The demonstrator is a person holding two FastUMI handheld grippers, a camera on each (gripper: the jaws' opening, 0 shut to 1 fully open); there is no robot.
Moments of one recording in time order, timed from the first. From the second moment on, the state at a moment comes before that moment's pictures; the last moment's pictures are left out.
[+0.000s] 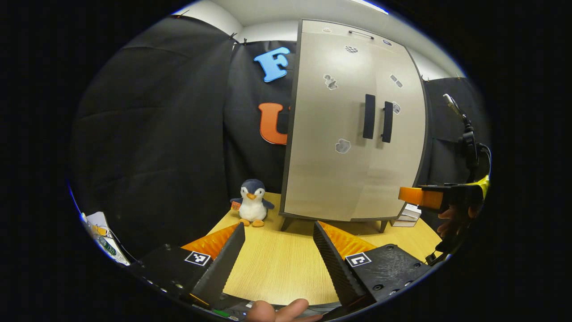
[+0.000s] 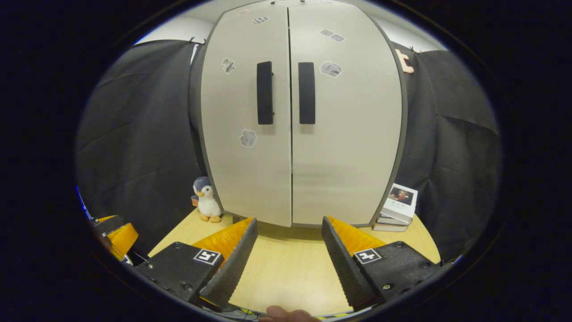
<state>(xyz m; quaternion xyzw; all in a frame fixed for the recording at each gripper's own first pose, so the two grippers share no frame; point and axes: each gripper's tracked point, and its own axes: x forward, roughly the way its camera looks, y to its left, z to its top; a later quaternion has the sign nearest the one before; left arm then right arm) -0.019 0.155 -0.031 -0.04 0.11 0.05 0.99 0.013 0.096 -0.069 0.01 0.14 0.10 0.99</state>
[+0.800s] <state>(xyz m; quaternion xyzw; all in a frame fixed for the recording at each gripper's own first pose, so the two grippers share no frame) -0.034 0.171 -0.034 -0.05 0.12 0.07 0.99 0.005 0.105 -0.070 0.00 0.14 0.11 0.98</state>
